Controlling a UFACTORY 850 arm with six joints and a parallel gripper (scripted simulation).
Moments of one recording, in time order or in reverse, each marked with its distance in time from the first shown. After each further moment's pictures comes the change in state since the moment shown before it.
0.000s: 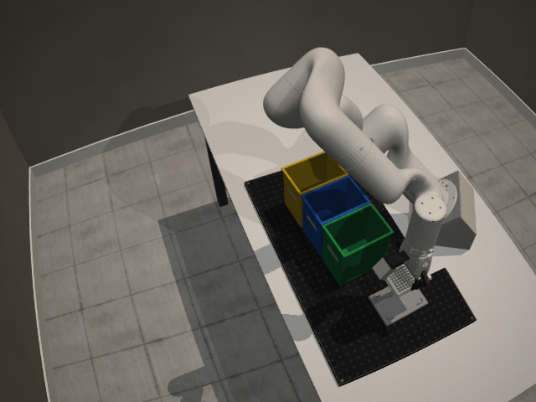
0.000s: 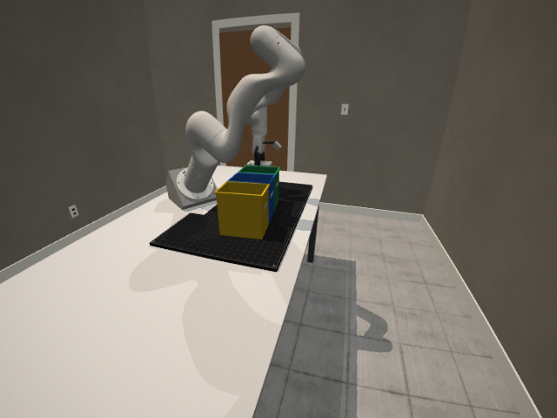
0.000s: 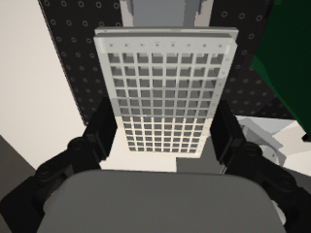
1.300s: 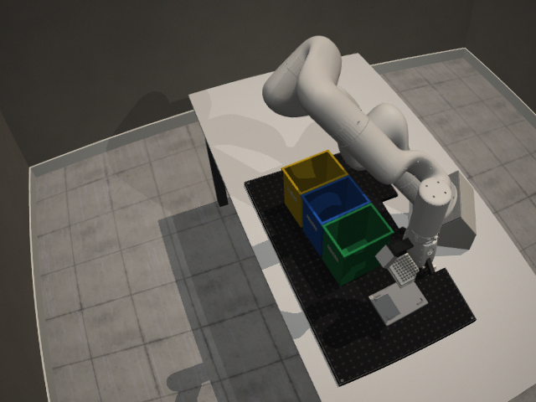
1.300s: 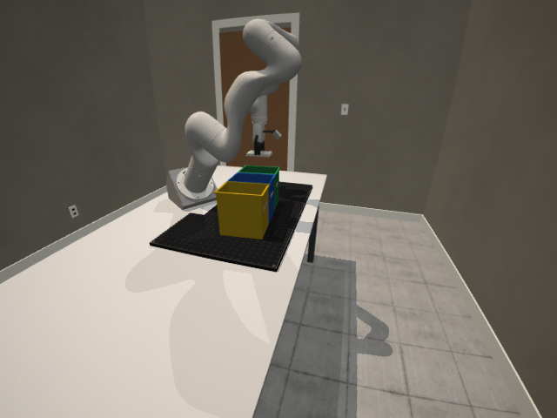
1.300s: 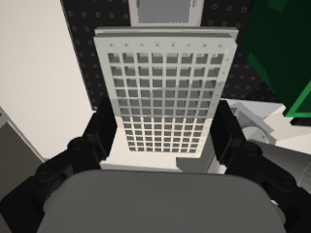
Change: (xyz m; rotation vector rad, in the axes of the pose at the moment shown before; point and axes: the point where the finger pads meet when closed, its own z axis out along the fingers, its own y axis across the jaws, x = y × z) arm 0.000 0.000 -0.058 0.000 0.000 0.000
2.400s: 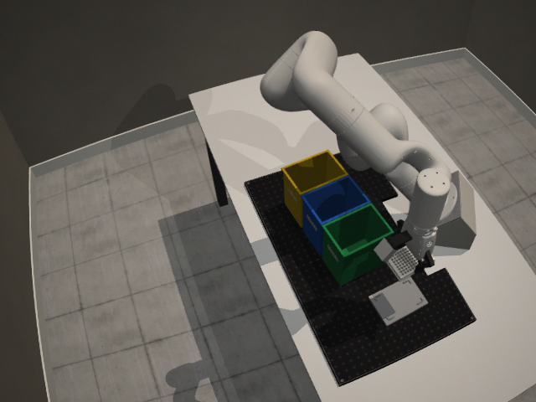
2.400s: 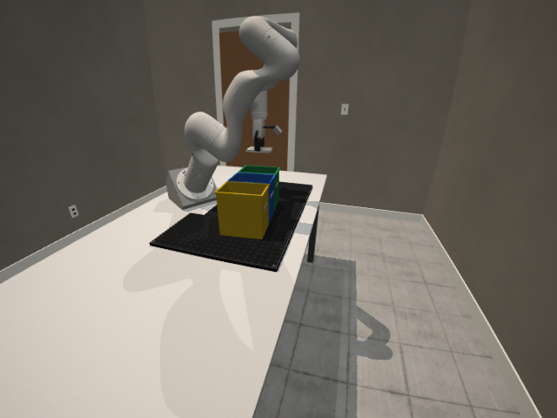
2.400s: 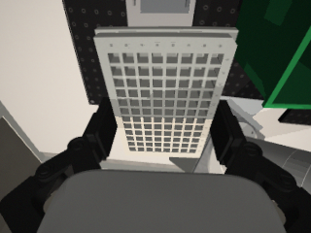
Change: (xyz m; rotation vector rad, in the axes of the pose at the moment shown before) arm 0.003 0.011 -0.023 0.000 0.000 -0.028
